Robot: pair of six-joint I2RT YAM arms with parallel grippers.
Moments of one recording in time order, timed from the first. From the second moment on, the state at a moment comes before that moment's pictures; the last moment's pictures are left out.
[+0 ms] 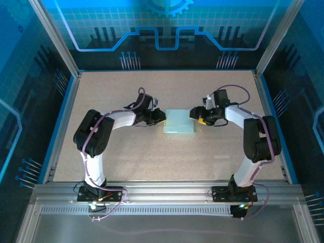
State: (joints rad) left arm -0.41 1.94 1.12 -0.05 0.48 -0.80; right arm 0.12 1.76 1.05 -0.39 -0.63 0.40
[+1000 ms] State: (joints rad) left arm -0.38 1.94 1.09 0.01 0.52 -0.80; right arm 0.12 1.81 1.05 -0.28 -0.84 0.49
